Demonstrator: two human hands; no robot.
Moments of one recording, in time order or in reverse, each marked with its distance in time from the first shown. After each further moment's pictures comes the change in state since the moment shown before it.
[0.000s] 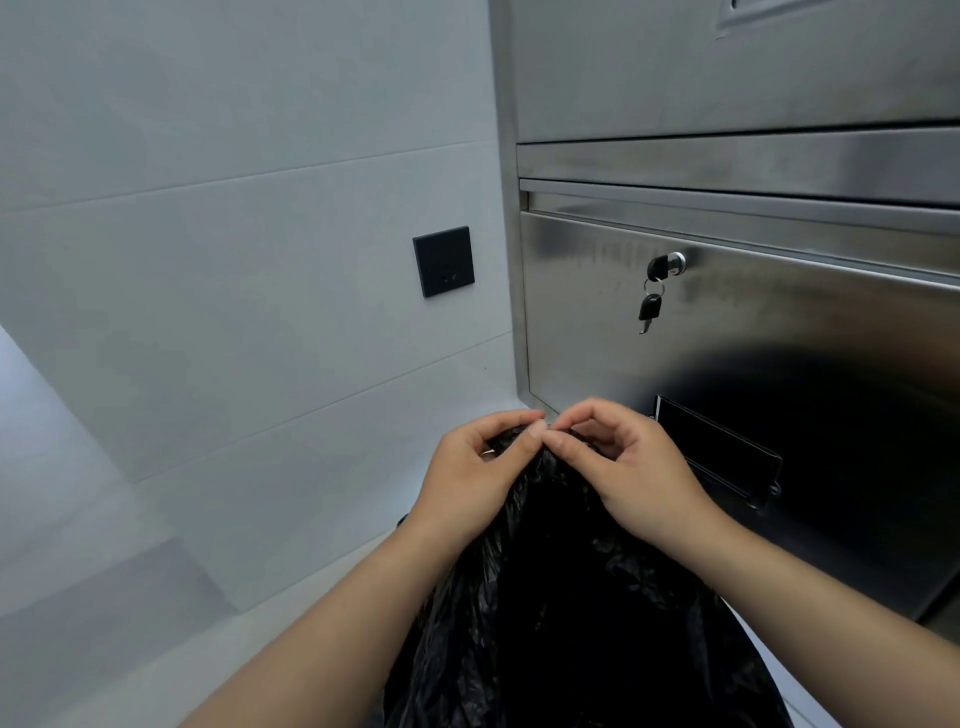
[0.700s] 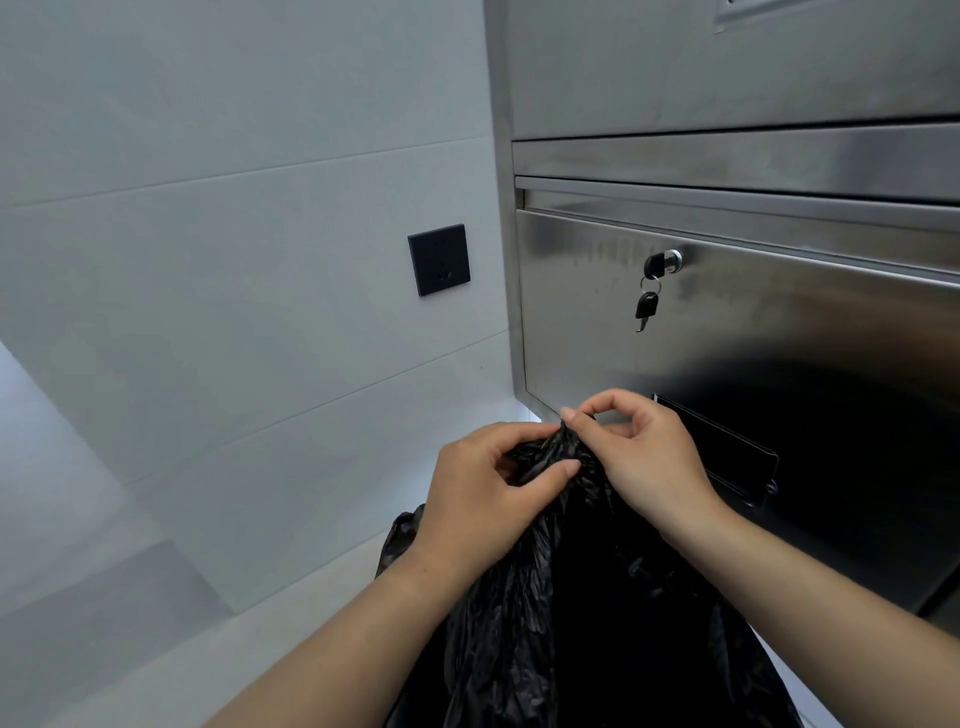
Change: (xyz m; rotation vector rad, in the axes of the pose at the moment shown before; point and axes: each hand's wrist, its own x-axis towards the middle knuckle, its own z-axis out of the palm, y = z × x) left_hand -0.012 -0.005 0.007 0.394 0.082 0.348; right_hand 0.008 0.005 -0.005 -0.105 0.218 0.213
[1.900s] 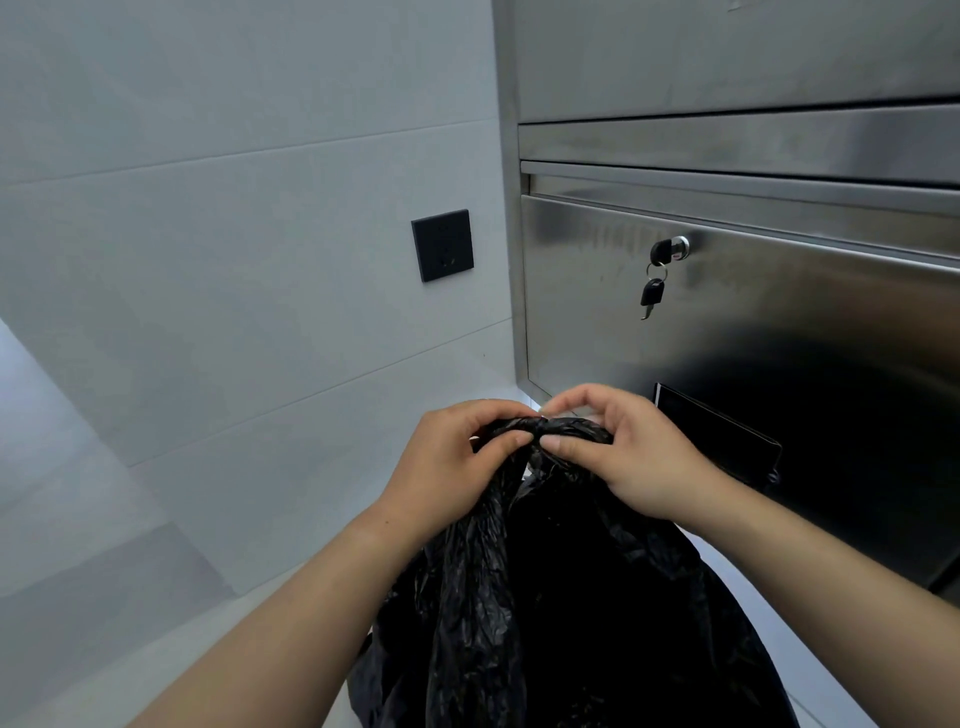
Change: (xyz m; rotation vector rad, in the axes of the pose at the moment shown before) left_hand 0.016 -0.017 -0.026 0.031 -0.178 0.039; right_hand -0.003 -0.014 -0.007 -0.008 -0.413 -0.086
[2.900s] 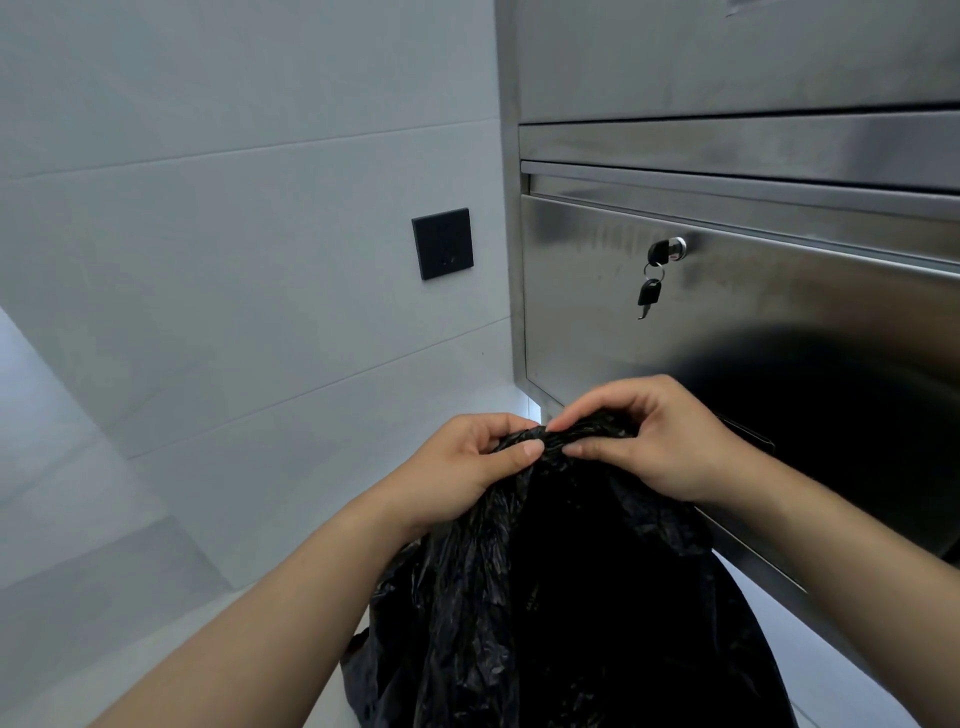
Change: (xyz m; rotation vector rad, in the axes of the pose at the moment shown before) left_hand -0.005 0.015 0.000 -0.538 -0.349 -0.384; right_hand -0.004 -0.008 -0.024 -0.061 -0.109 -0.204
